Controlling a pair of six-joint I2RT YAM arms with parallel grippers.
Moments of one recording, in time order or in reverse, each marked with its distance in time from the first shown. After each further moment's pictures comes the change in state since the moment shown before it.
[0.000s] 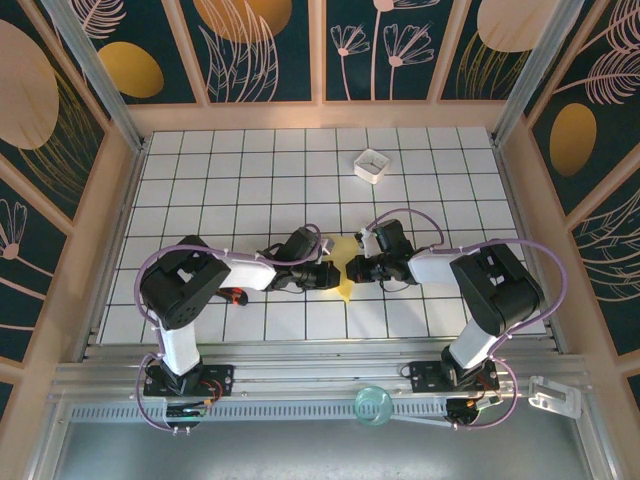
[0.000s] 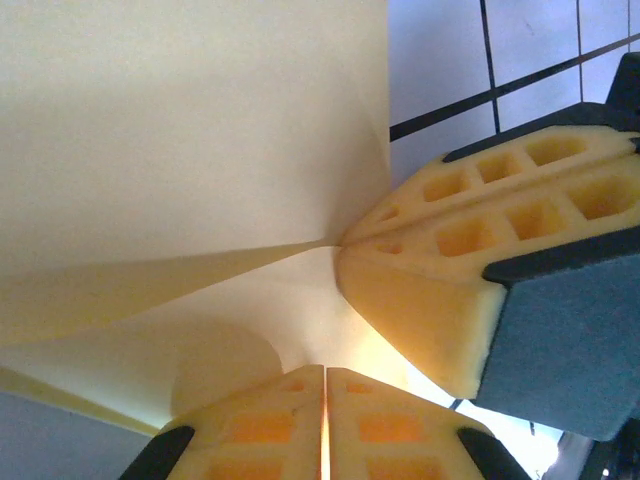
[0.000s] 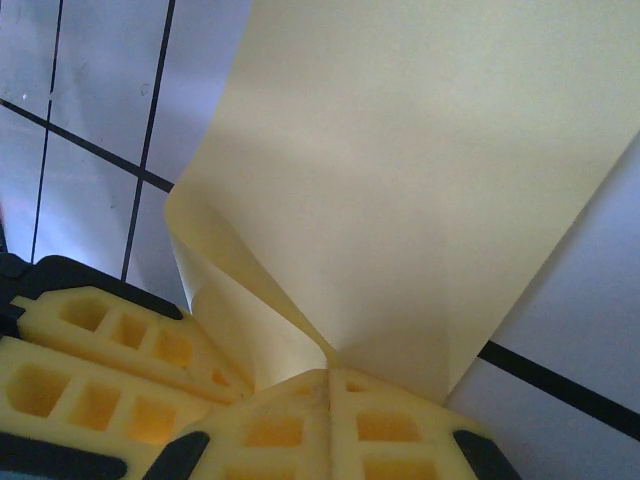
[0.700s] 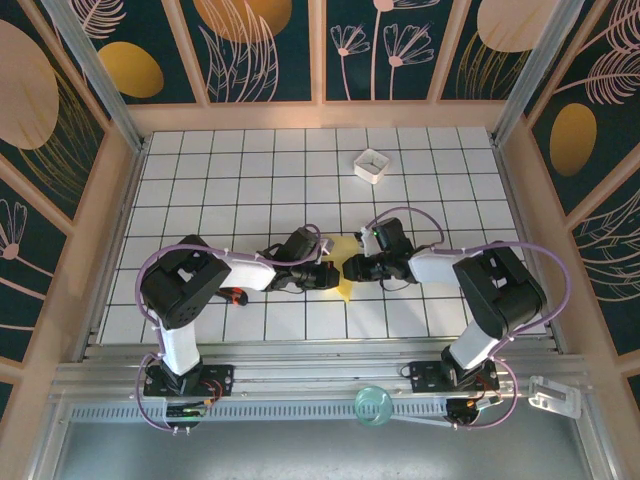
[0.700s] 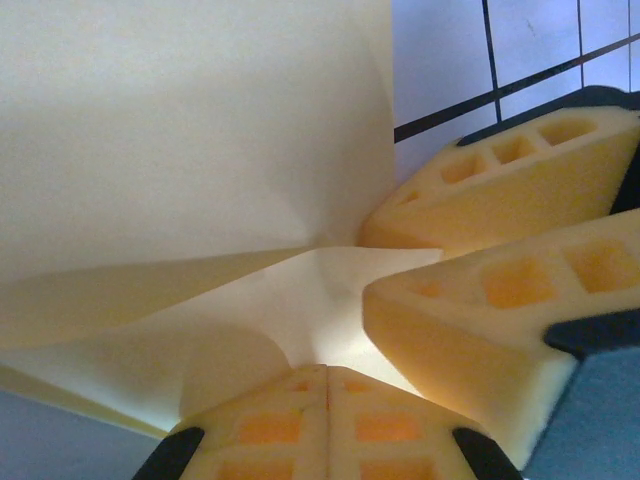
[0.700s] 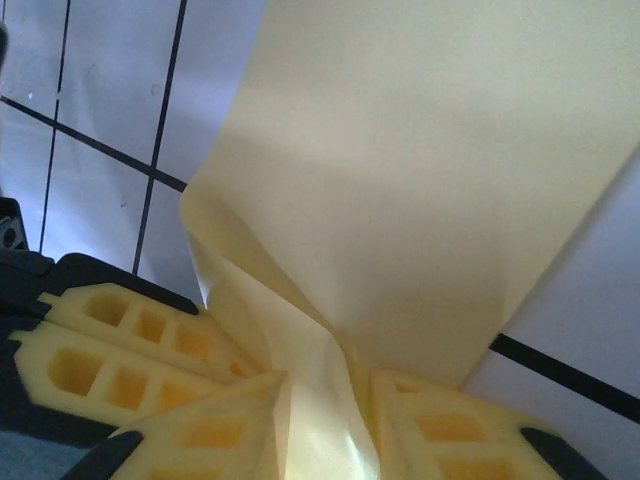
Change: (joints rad) left arm 0.004 0.005 -0.008 0.018 0.004 0.004; right arm -0.001 -0.029 0.020 -0.060 0.011 -0.001
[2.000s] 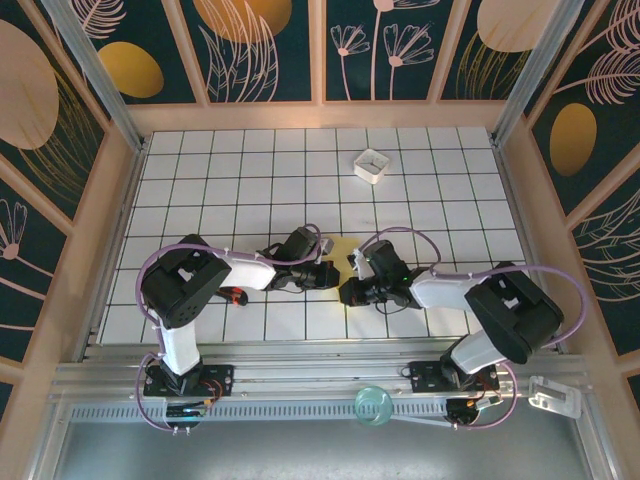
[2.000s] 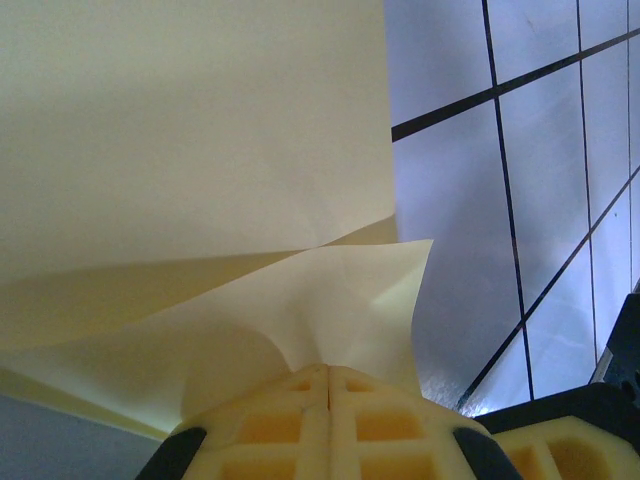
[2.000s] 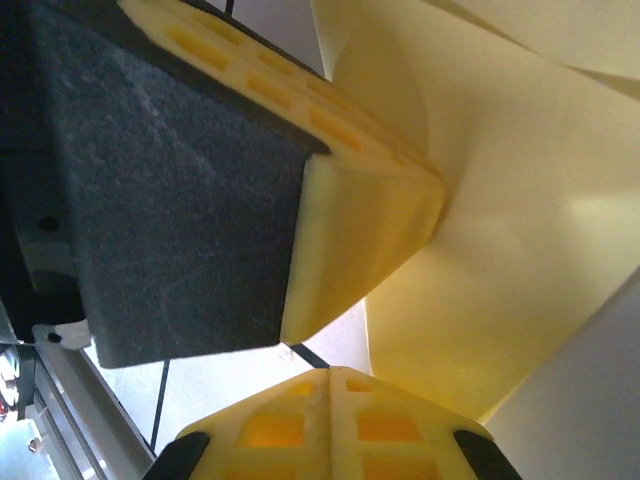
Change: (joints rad) left arm 0.002 0.004 0.006 -0.009 0.011 0.008; right arm 0.182 -0.137 -0.153 0.063 0.009 0.166
